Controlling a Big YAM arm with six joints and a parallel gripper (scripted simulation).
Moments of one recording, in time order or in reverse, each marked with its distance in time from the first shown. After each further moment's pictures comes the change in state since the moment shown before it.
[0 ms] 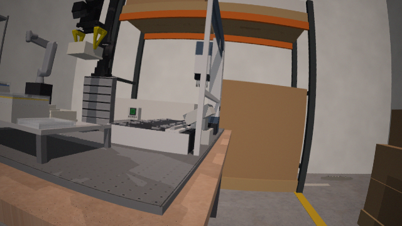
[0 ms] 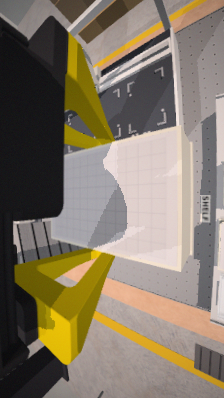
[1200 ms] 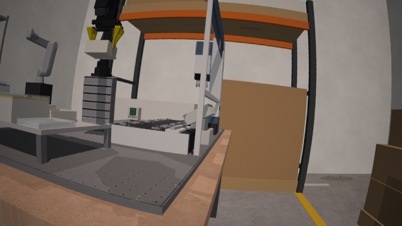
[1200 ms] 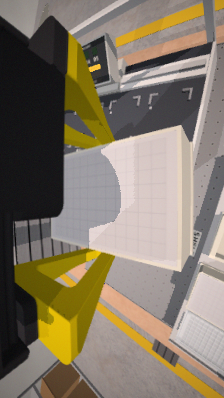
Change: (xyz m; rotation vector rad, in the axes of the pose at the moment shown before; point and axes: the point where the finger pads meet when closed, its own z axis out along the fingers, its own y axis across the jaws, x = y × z) arm 0.002 0.074 0.000 -0.003 0.000 -0.251
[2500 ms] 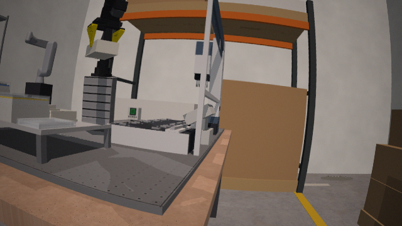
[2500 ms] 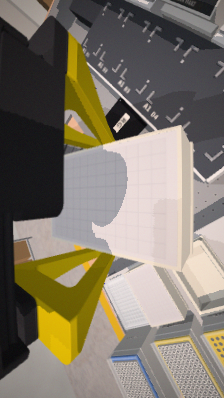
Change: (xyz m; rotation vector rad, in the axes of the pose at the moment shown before) arm 0.000 0.000 0.000 0.000 0.000 -0.682
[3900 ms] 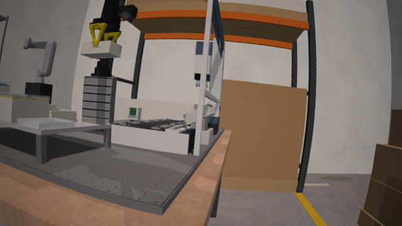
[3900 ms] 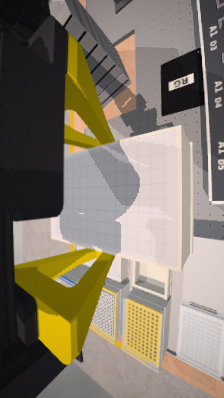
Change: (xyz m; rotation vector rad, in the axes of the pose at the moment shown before) arm 0.000 0.000 0.000 0.000 0.000 -0.647
